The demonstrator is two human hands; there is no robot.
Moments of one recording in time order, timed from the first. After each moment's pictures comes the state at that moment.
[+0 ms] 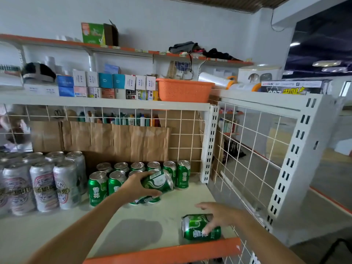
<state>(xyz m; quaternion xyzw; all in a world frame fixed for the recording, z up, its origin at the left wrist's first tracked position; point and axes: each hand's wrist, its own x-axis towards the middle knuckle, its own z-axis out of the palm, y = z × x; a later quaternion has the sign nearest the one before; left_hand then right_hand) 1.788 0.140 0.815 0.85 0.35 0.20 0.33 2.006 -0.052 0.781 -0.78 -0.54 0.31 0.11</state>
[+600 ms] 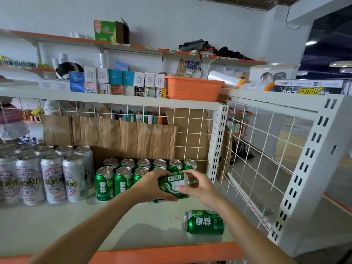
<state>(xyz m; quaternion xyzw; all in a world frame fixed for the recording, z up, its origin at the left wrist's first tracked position) 1.796 0.114 0.827 0.91 0.25 0.19 0.27 1.948 -0.012 0.826 -0.70 -0.54 0.22 0.41</state>
